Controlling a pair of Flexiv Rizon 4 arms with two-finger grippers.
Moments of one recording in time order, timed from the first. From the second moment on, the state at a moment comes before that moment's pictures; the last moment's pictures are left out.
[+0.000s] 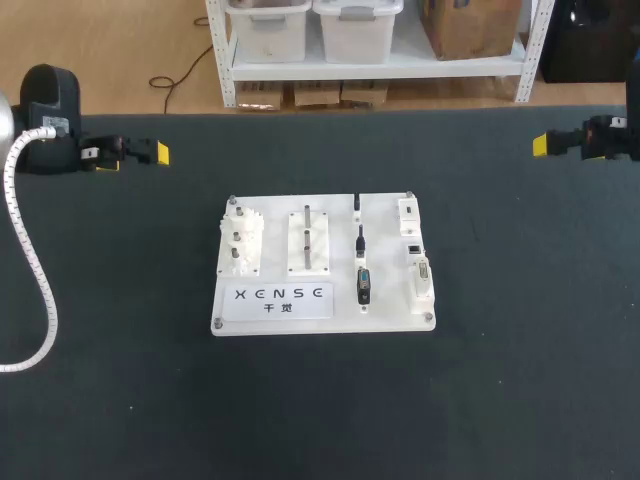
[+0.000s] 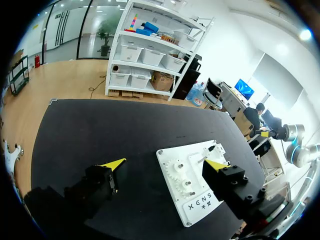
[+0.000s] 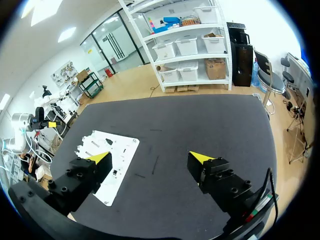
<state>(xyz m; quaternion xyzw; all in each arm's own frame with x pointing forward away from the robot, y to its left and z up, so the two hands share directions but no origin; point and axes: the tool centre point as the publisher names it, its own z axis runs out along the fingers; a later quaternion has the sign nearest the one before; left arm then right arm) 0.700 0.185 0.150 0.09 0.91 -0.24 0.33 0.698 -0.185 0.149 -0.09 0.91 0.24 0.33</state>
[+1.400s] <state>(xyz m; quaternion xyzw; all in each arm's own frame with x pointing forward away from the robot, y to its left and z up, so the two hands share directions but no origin) 0.700 0.185 0.150 0.09 0.91 -0.24 0.33 0.701 -0.177 0.153 -0.10 0.91 0.24 0.33</state>
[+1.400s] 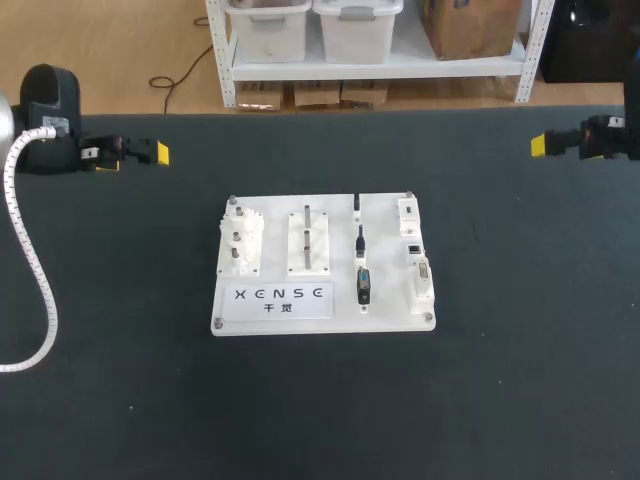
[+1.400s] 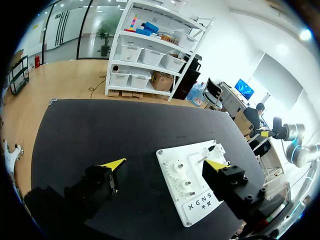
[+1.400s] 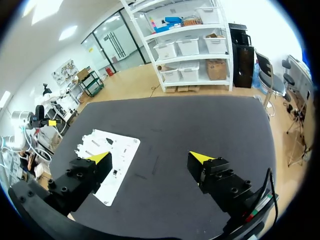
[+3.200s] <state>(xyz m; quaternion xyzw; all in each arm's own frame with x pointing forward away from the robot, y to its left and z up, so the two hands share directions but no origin) 0.700 0.185 0.150 0.09 0.91 -0.24 0.33 0.736 0.045 0.064 -0.08 0.98 0.07 0.15</state>
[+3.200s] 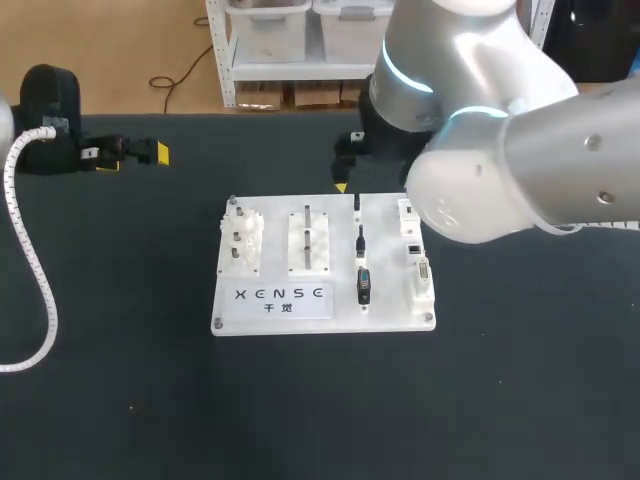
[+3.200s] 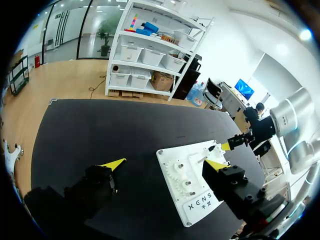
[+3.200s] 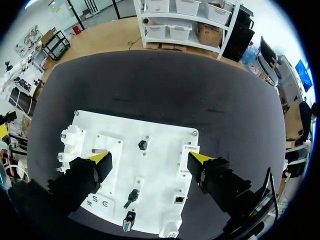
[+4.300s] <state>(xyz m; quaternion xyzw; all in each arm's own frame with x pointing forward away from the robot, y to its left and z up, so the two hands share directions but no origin) 0.700 0.185 0.150 0.09 0.91 -0.24 0.33 0.773 0.060 0.026 -0.05 0.99 0.05 0.08</state>
